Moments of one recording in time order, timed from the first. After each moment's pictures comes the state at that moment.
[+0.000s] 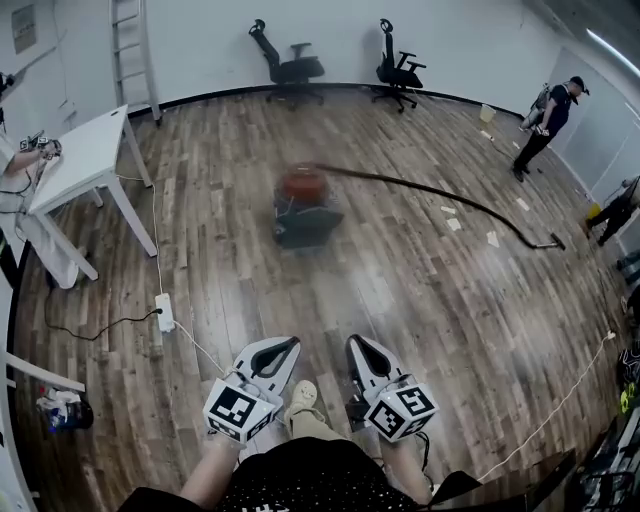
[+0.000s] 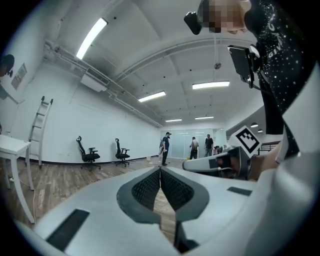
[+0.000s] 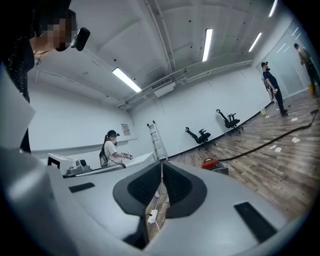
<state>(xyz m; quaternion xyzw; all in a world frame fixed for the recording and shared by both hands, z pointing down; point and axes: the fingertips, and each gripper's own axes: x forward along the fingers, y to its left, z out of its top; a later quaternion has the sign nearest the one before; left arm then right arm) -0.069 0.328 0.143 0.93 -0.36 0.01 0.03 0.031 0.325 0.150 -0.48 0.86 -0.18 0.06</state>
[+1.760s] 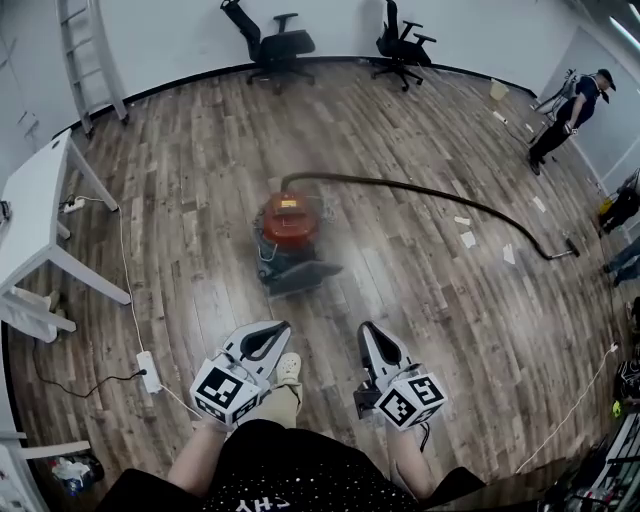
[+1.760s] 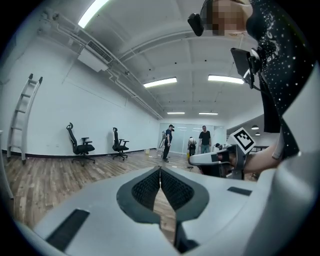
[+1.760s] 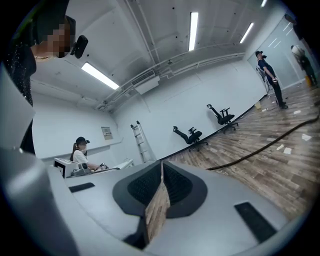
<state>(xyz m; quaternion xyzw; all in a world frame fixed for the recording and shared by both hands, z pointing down) -0.028 -0.162 0.172 0.94 -0.32 0.05 0.08 0.110 -0.152 0.175 -0.51 0.83 -0.22 0.07</state>
